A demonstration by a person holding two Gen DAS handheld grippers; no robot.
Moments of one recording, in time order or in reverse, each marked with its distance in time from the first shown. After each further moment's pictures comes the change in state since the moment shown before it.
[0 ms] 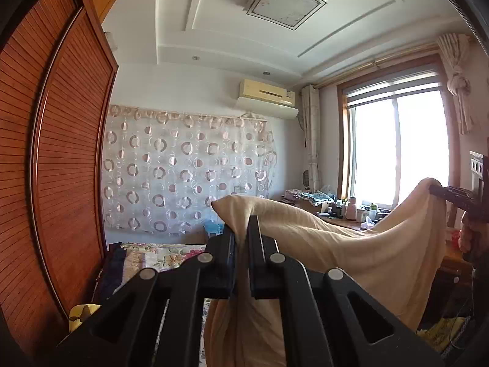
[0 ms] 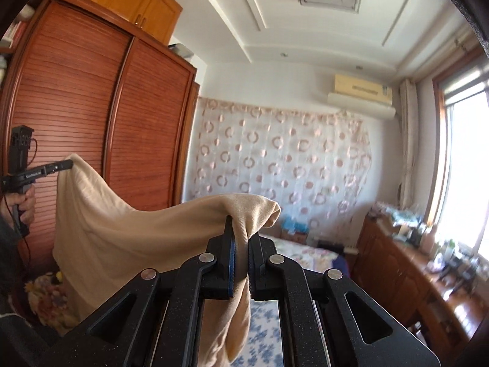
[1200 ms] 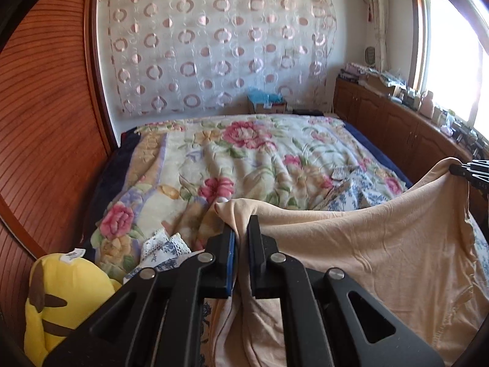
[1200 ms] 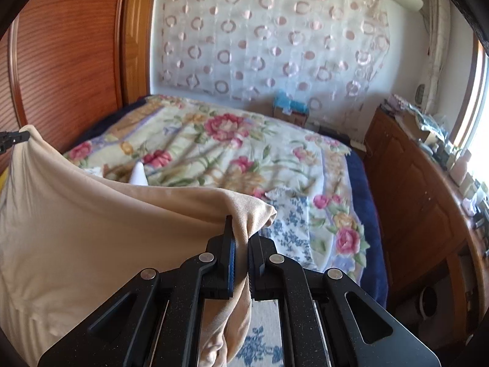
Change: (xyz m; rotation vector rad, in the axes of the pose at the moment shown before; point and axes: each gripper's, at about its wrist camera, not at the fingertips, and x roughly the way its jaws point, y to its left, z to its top) left arm 0.394 0.105 -0.262 -0.008 0.630 0.212; right arm 0.469 -0.088 -0.272 0.070 0.642 -0.009
